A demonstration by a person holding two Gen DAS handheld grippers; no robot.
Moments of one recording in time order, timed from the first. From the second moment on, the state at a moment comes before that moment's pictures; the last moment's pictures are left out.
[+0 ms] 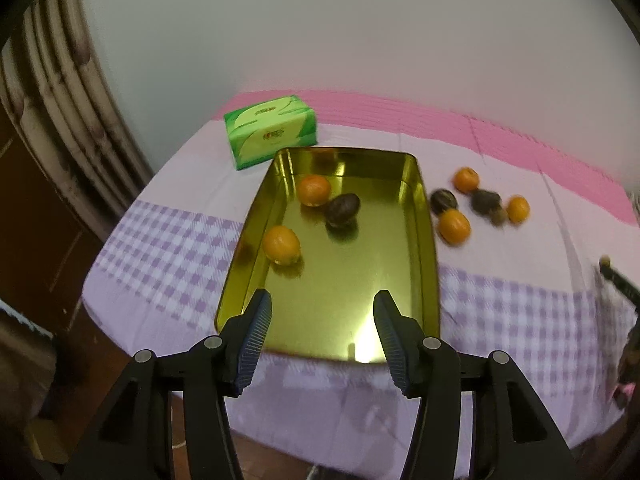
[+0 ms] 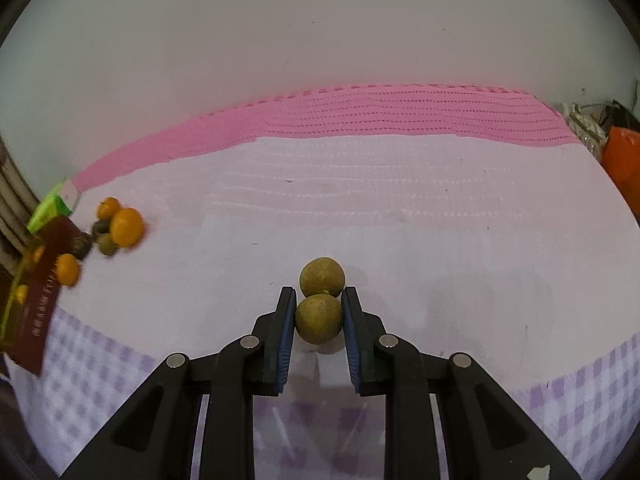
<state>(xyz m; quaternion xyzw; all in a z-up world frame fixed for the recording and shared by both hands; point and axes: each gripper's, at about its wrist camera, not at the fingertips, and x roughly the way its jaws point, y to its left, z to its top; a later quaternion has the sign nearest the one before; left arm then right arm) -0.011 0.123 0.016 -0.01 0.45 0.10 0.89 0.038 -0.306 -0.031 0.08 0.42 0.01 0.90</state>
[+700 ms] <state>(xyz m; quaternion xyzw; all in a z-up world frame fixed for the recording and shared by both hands) -0.032 0.175 0.010 -0.06 0.42 0.18 0.89 0.012 -0.141 0.051 0.06 0.38 0.19 0.90</state>
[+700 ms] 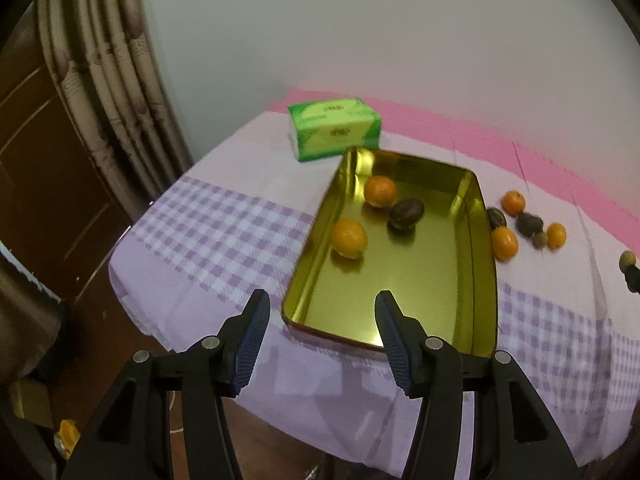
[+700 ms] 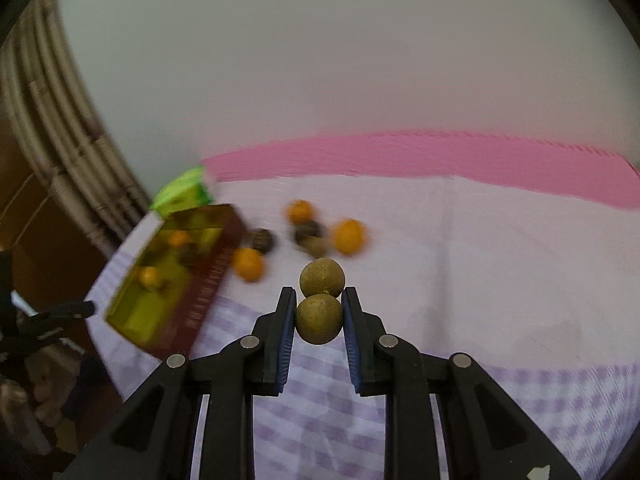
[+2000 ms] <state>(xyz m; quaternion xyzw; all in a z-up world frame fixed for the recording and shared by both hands) -0.015 0.191 -0.012 -0.08 0.48 0.16 0.86 0.106 0.085 0.016 -0.01 0.46 0.33 0.83</state>
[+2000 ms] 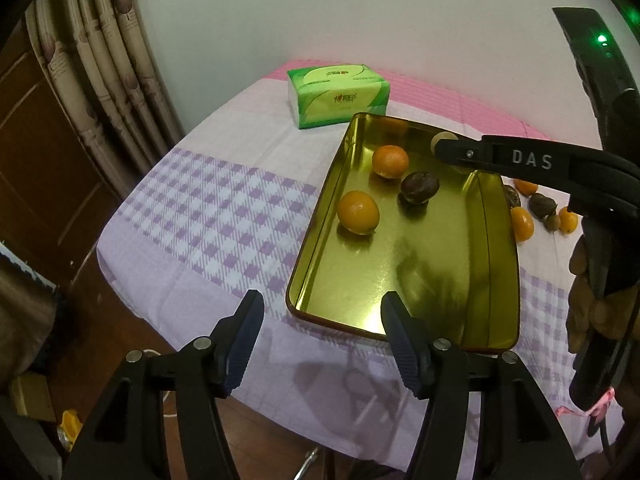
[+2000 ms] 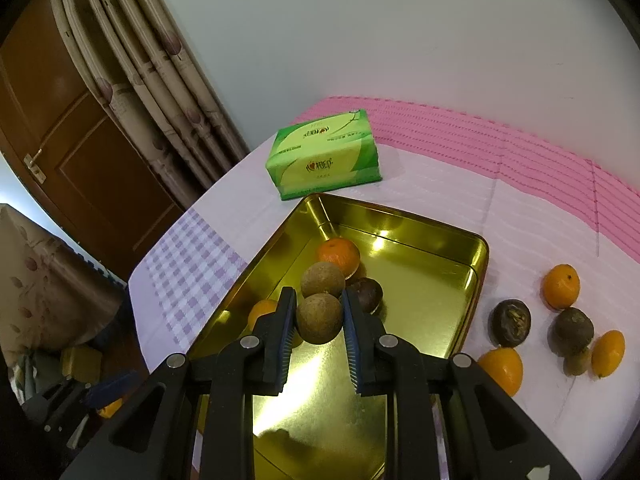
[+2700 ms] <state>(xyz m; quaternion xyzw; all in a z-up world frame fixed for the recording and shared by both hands) -0.014 0.197 -0.016 -0.09 0.48 0.17 0.86 0.114 0.096 0.005 -0.01 0.47 0.33 0.82</state>
